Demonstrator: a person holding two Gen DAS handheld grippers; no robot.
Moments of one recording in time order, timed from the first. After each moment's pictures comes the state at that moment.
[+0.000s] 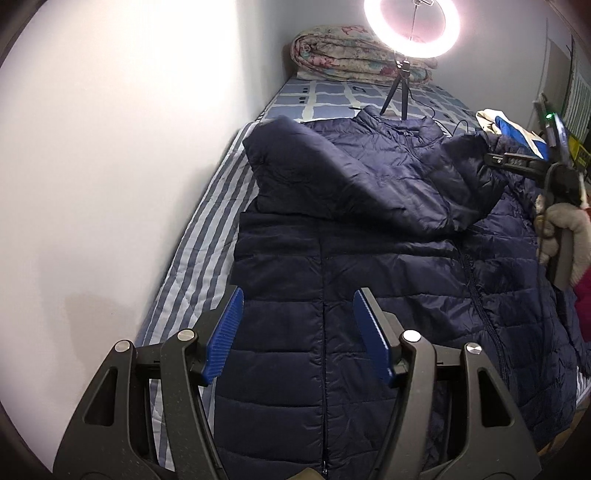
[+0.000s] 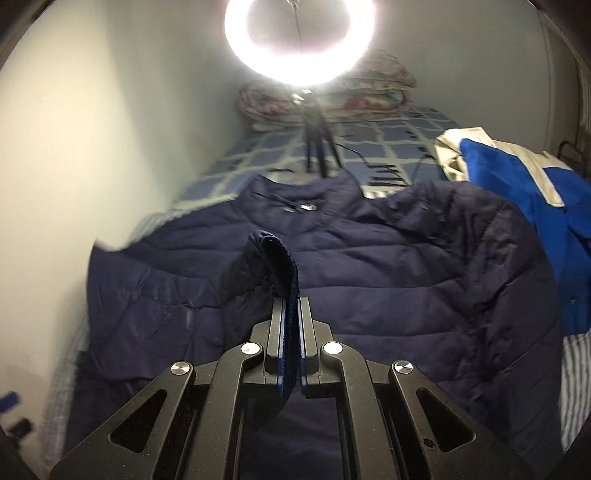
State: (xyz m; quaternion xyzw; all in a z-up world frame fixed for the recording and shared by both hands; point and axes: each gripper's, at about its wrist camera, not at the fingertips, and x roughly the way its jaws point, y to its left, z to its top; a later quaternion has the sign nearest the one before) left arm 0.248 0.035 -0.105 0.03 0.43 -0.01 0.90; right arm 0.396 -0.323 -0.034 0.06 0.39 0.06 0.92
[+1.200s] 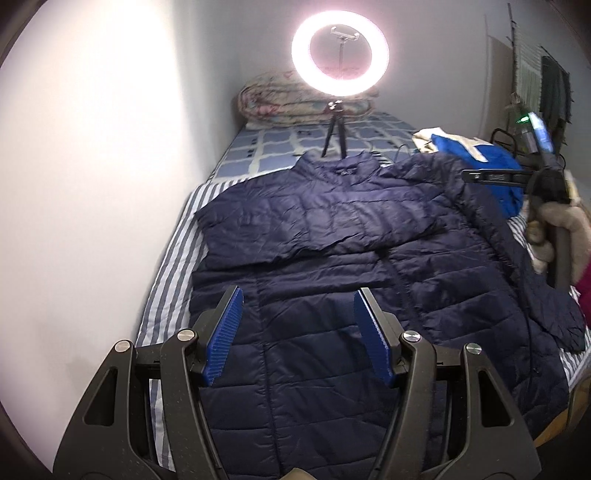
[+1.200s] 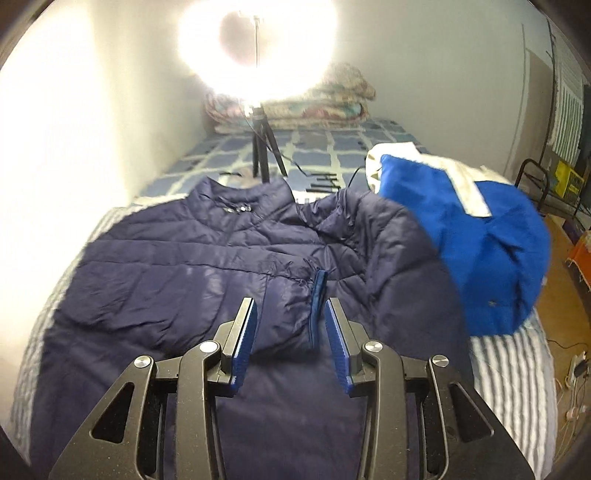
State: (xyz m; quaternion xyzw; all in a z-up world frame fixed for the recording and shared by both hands) left arm 0.221 -0.024 -0.064 0.07 0.34 -0.10 0.93; right arm 0.328 -0.370 0.022 0.03 0.38 0.01 0.92
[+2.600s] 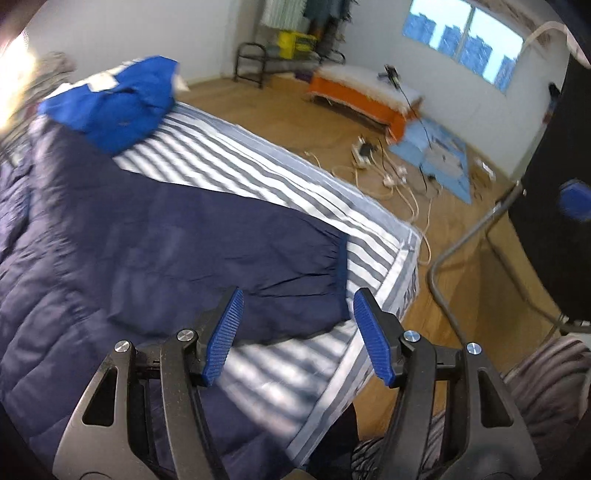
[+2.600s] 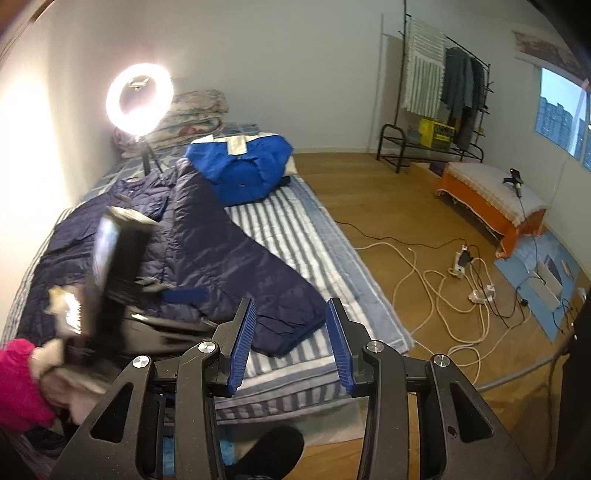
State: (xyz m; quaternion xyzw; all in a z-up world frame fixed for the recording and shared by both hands) left arm 0.055 -0.440 -0.138 0.16 0.42 -0.52 0.73; right arm -0.075 -0.515 0.073 0.07 0.36 -0.20 0.91
